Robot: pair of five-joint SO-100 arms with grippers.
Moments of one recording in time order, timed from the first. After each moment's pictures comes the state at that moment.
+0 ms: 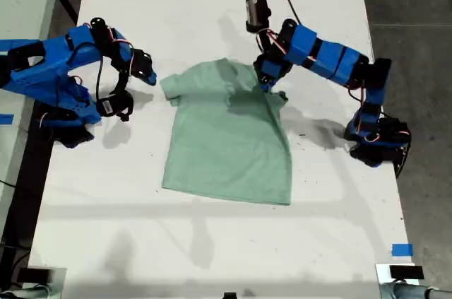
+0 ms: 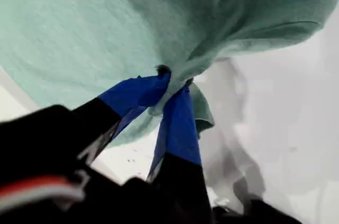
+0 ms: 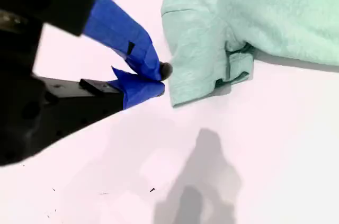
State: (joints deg) arm 0 -40.7 118.4 125.1 73.1 36.0; arm 1 27.3 67.9 55.7 92.6 -51.0
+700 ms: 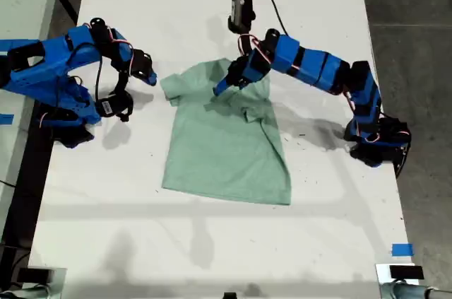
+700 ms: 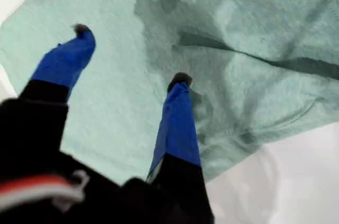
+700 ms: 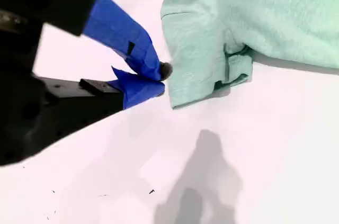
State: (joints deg) arm 0 -40.2 118.7 125.1 73.1 35.8; arm 1 24.6 56.6 42.5 80.4 -46.6
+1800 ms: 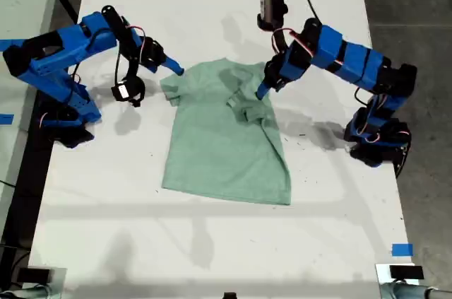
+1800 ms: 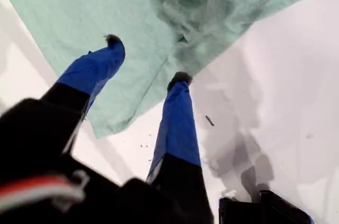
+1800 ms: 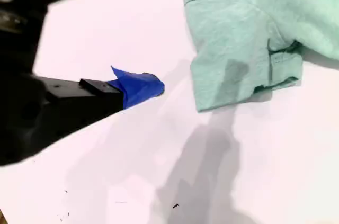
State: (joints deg) arm 0 -49.0 102.3 114.5 70.9 41.4; arm 1 23.1 88.1 69.1 93.7 -49.4
